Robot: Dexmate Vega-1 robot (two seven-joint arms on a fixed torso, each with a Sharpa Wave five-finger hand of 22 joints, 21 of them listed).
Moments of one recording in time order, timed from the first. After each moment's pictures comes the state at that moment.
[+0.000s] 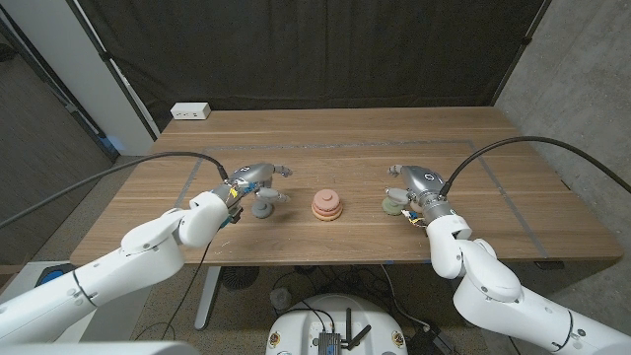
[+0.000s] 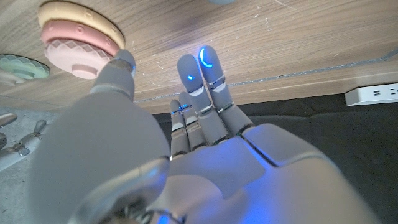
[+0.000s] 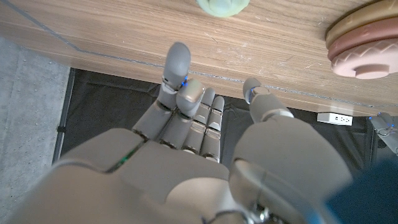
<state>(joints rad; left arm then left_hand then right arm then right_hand) 1.22 1.05 0.37 -2.20 0.38 0.36 0.12 0.95 -0.04 0.25 -0.15 0.34 0.39 0.00 0.24 0.22 0.43 -0.10 0.21 0.55 0.91 -0.12 1.42 0.52 0.64 -0.06 1.53 0.20 -1.16 -0.89 -0.69 -2.35 -0.69 -0.90 -0.17 0.80 0.01 0.61 -0.17 0.30 0.50 -0.04 0.26 0.31 0.57 -0.12 0.21 0.65 0.94 -0.13 1.54 1.23 0.94 -0.14 1.53 0.20</state>
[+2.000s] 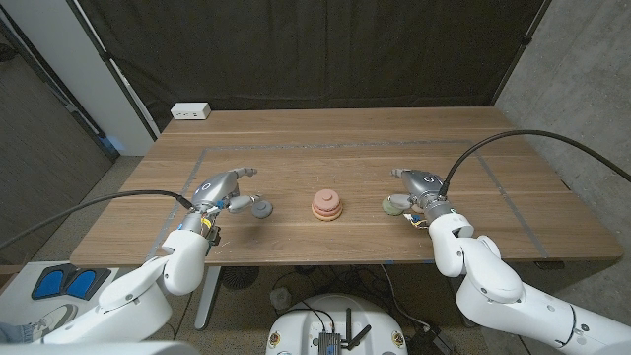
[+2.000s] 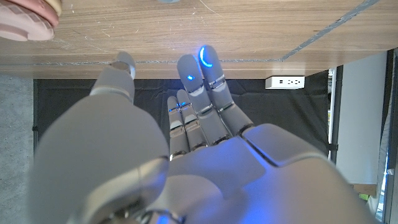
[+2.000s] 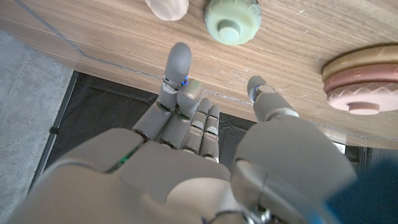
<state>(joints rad) 1.55 0.95 0.18 -2.28 0.40 0.47 0.46 0.92 -0.02 0.26 -0.15 0.35 0.44 0.00 0.25 0.22 0.48 -0.11 0.21 0.55 0.92 -0.12 1.42 0.51 0.65 -0.06 1.53 0.19 -1.10 -0.94 -0.77 -2.36 -0.78 -0.98 0.00 0.80 -0.08 0.60 -0.17 0.29 0.38 -0.03 0.21 0.30 0.38 -0.09 0.18 0.61 0.88 -0.12 1.53 1.23 0.89 -0.12 1.51 0.20</state>
